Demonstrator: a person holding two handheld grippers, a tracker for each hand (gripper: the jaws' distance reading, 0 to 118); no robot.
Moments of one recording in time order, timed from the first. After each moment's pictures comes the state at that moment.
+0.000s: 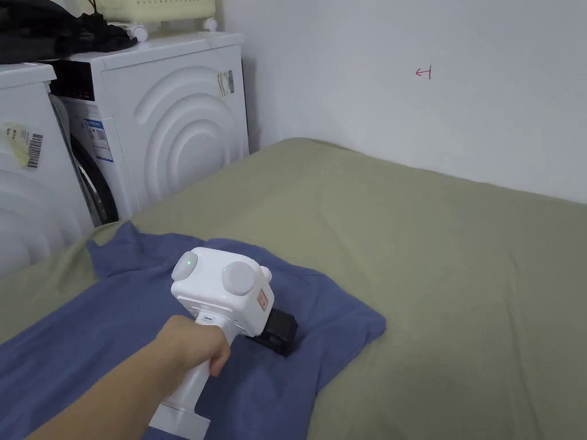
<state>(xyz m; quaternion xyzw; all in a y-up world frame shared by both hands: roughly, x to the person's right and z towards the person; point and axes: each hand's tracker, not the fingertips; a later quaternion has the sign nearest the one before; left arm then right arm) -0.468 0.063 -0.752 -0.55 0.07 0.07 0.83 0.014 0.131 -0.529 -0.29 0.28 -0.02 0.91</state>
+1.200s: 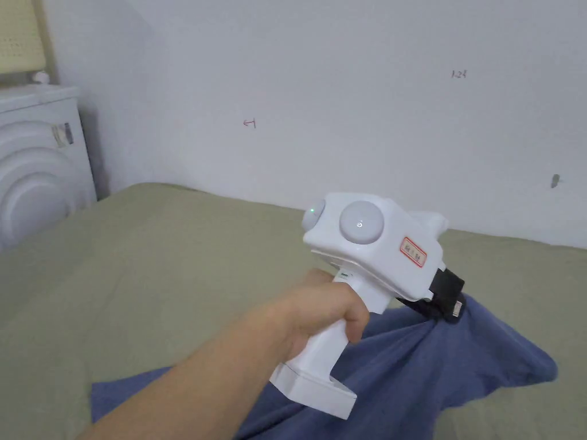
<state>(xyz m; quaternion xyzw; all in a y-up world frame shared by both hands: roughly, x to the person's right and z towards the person) -0.023 0.267 -0.767 -0.39 -0.42 0.00 0.82 0.170 0.249 -0.443 -0.16 0.13 -0.10 0.97</state>
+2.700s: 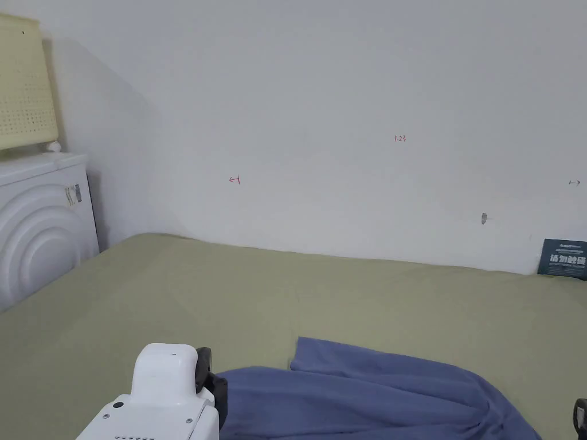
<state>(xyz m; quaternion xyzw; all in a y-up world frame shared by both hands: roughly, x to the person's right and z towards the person) -0.172 0.250 -0.391 -0.09 0.05 0.02 0.99 0.230 0.252 -0.391 -0.12 -0.03 -0.03 0.99</state>
